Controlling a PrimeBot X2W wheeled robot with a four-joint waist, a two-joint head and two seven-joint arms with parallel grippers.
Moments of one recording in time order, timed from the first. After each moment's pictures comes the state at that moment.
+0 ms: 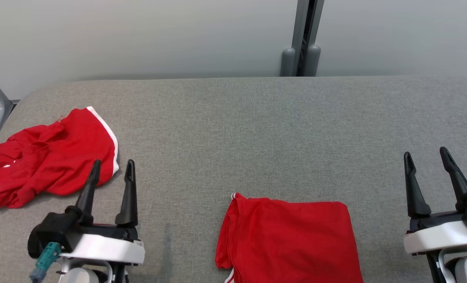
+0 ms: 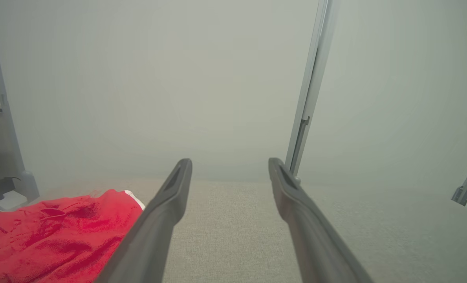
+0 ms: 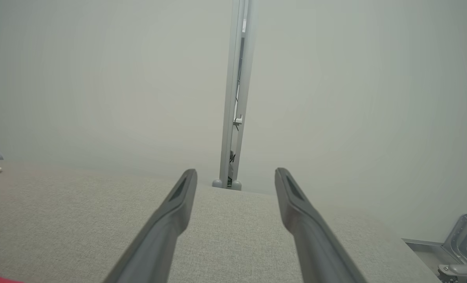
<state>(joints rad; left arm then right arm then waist) -0.08 0.05 -0.01 0.12 -0.24 -0.09 -0.26 -0.12 -0.11 -0.07 0.14 0.02 0.13 -0.26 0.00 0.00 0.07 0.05</state>
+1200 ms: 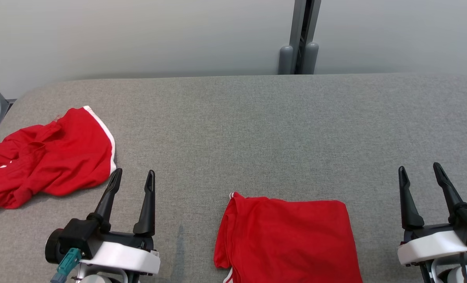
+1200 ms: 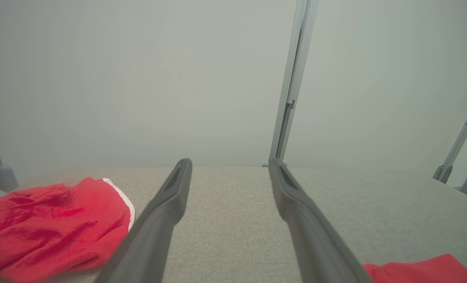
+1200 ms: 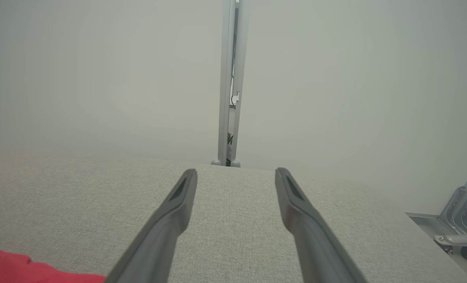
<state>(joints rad) -0.05 0.05 -0.10 0.12 -0.22 -0.06 -0.26 -0.08 -0.06 -0.09 0.17 0.01 0.13 -0.26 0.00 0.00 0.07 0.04</state>
